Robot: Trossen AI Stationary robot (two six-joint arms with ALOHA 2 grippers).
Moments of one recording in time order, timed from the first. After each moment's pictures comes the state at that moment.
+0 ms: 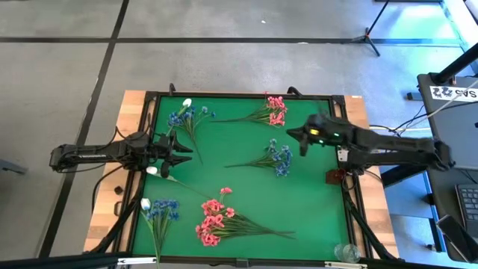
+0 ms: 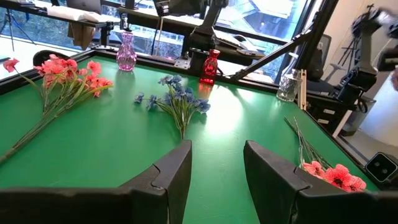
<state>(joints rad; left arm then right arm) 0.14 0.17 0.01 0.04 0.14 -0.20 -0.22 0.79 0.52 -0.08 0.07 0.43</state>
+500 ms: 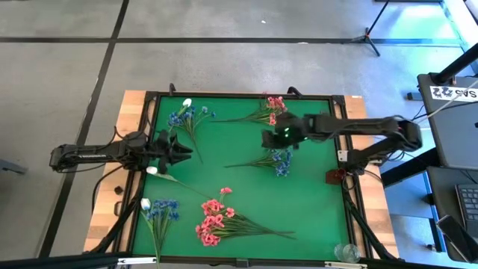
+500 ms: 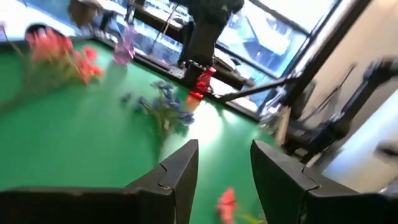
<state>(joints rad) 0.14 0.17 0.01 0.12 0.16 -0.56 -0.15 1.40 1.05 -0.51 -0.10 1.40</state>
